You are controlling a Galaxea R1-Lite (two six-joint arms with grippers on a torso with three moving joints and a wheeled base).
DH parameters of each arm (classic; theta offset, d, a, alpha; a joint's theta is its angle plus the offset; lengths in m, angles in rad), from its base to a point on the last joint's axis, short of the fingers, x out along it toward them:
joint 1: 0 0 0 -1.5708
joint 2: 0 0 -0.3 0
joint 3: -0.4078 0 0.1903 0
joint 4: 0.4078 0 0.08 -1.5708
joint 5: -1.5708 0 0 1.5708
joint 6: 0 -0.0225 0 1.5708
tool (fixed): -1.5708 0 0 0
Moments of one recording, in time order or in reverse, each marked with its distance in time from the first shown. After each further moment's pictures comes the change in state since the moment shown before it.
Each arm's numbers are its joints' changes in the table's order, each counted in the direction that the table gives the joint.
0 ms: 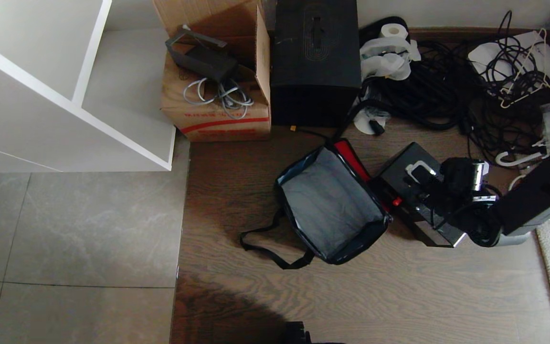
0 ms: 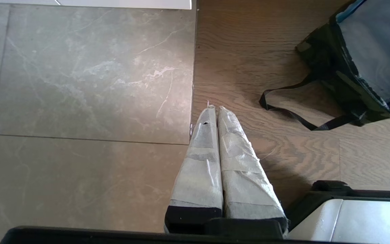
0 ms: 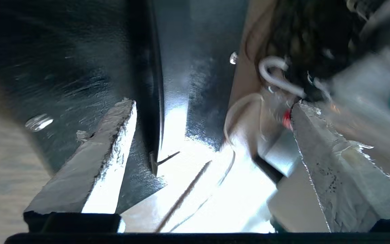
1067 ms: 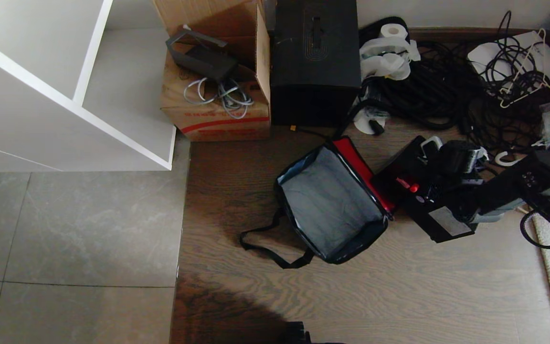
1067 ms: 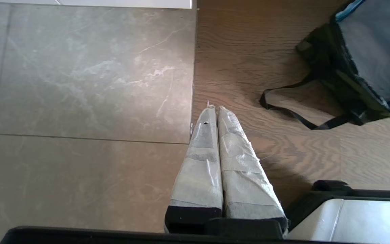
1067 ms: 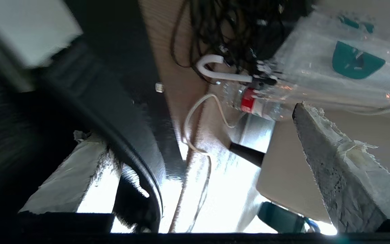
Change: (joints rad) left arm 0.000 0.000 0.001 0.000 0.000 0.000; right arm -0.092 0.207 -0.407 -0.026 0.189 -0.045
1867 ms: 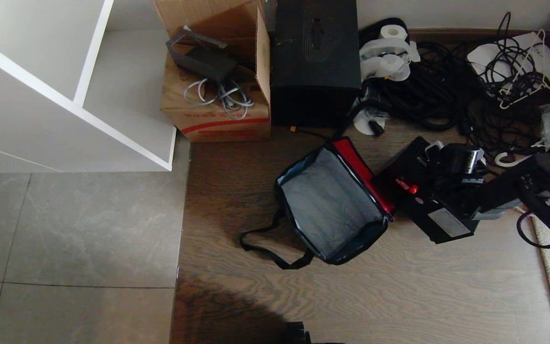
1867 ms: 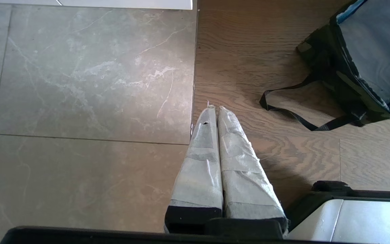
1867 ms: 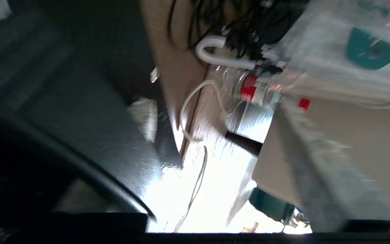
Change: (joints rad) left arm 0.000 0.000 -0.001 0.000 0.000 0.000; right arm -0.037 0.053 -0.070 0.135 0.009 -0.015
